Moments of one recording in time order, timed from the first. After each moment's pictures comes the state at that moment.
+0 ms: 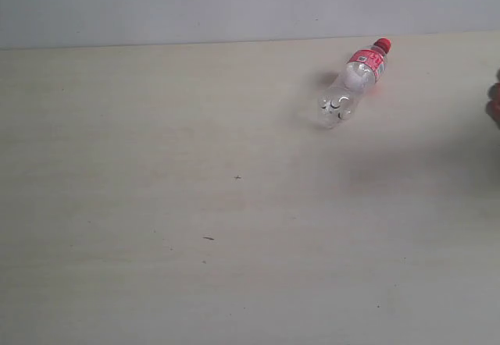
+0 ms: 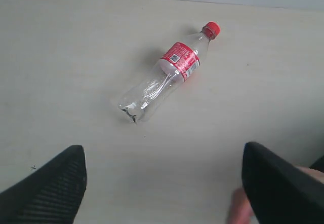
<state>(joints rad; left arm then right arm) -0.81 0.16 -0.03 -0.55 -0.15 0.34 0.26 1.42 -1.50 -0.08 1.06 0.14</state>
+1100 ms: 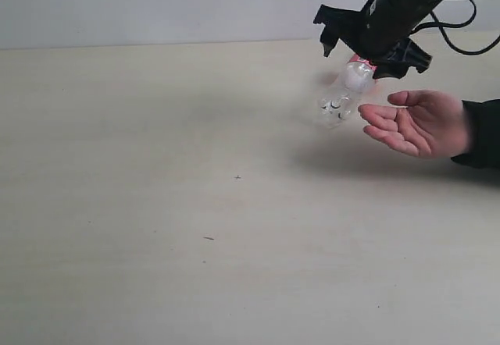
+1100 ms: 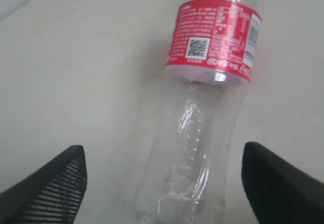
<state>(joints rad) -0.81 0.16 -0.03 -0.55 -0.15 0.34 0.26 2.07 -1.50 -0.15 0.52 0.83</state>
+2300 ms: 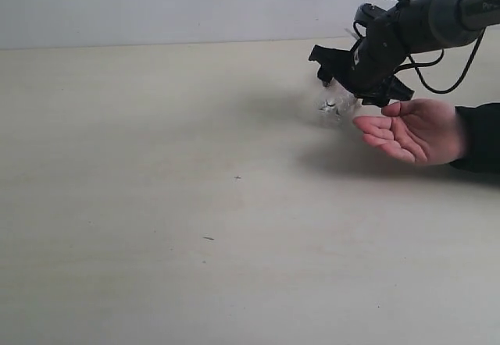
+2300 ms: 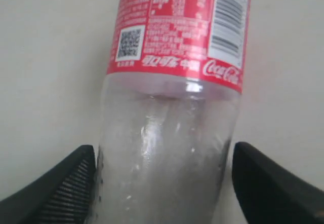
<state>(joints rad) -0.81 0.16 -0.03 -0.55 -0.15 0.34 0.26 2.26 -1.50 -0.38 0.34 1.08</state>
